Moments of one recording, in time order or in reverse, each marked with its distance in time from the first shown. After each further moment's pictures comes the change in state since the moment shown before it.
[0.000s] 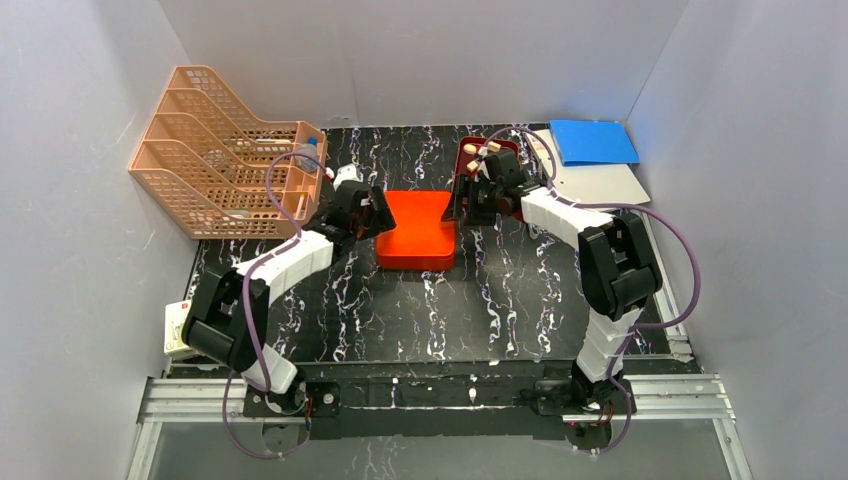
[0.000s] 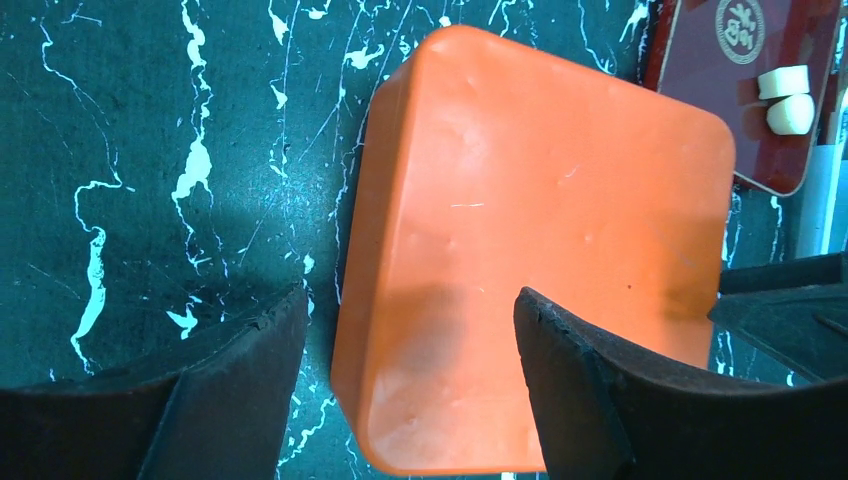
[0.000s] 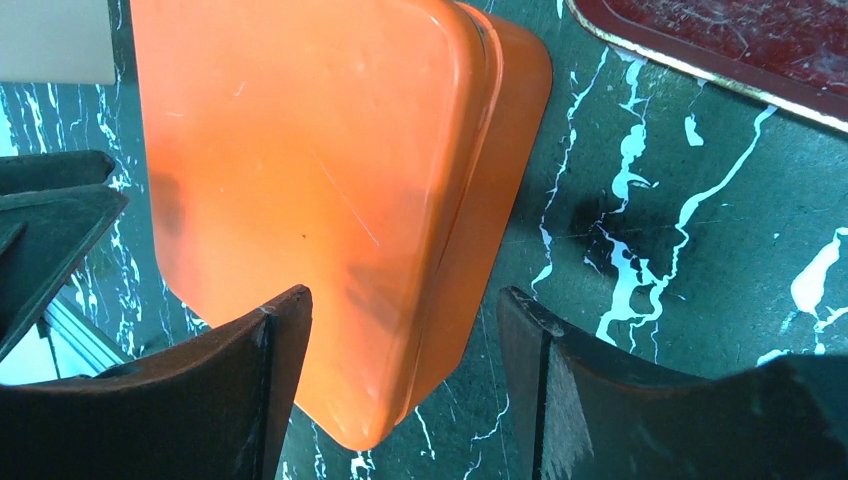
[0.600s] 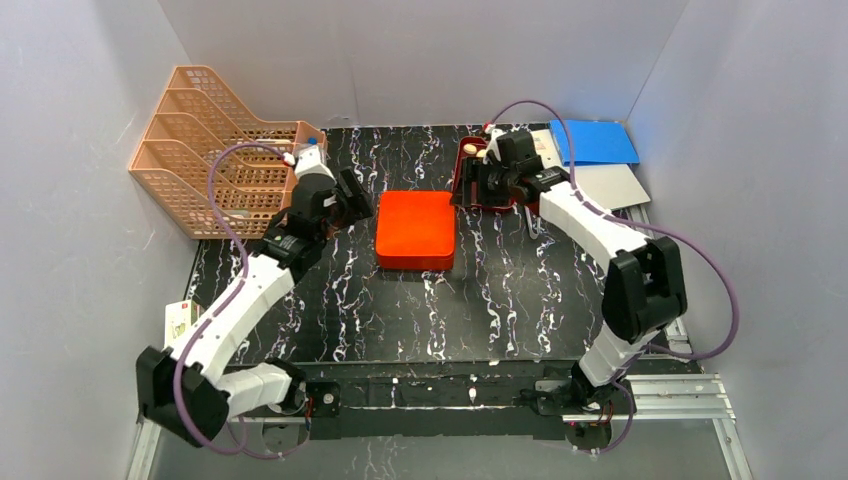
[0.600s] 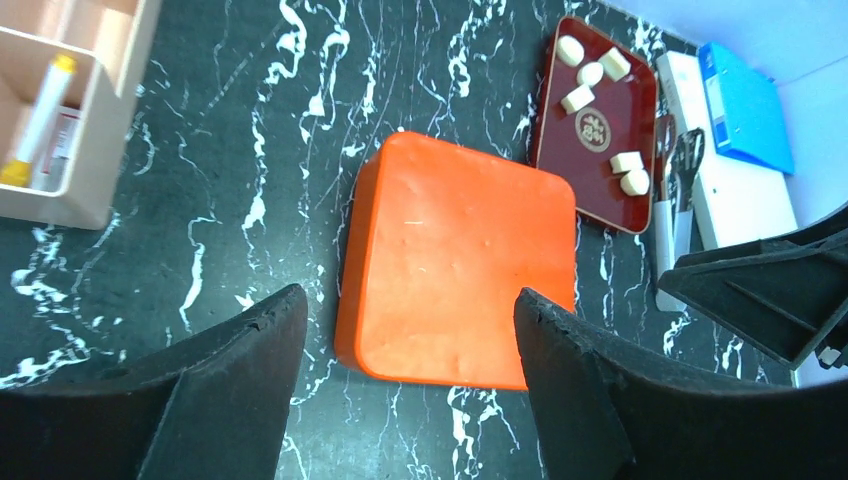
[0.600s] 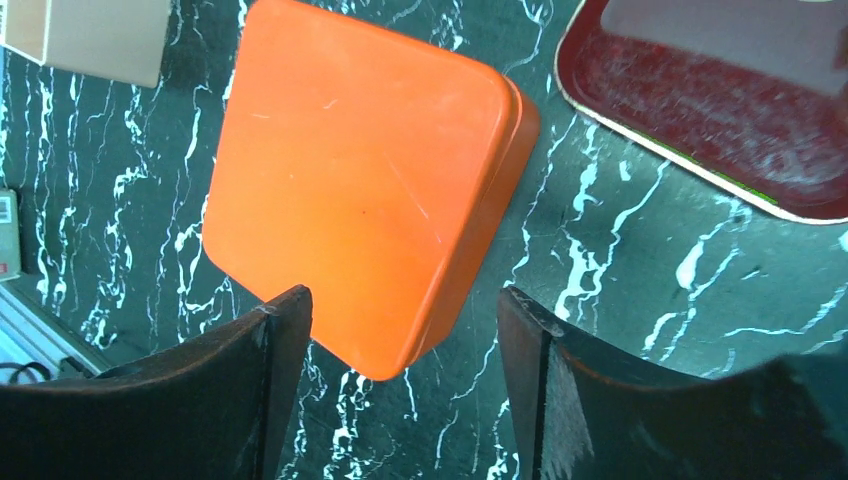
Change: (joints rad) left arm 0.005 -0.356 0.056 -0.205 -0.059 0.027; right arm 0.000 -0.143 0.082 -0.138 0.064 -0.129
